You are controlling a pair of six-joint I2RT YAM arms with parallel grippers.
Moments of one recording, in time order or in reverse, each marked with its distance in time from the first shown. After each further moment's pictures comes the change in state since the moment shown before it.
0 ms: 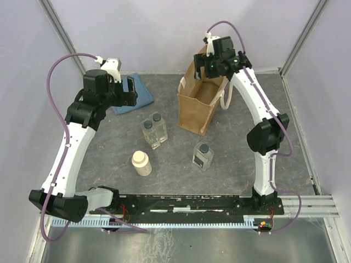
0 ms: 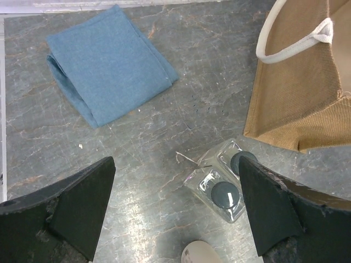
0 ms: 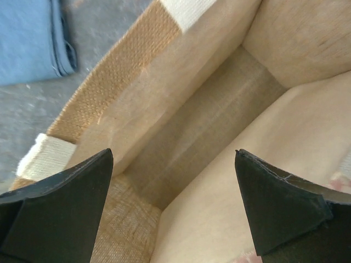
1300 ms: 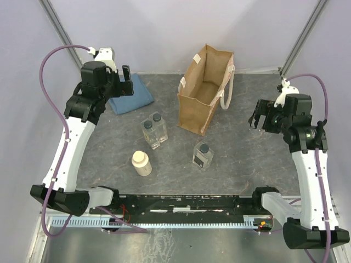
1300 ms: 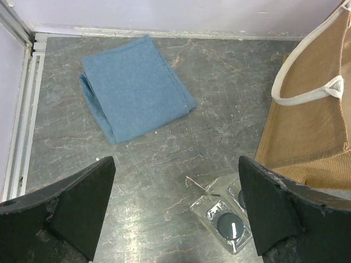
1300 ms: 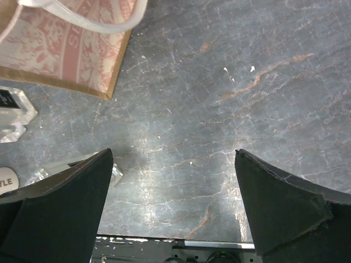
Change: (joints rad) left arm -0.001 0.052 0.108 0.019 -0.124 -0.043; right arm -0.360 -1.154 -1.061 -0.128 0.008 0.070
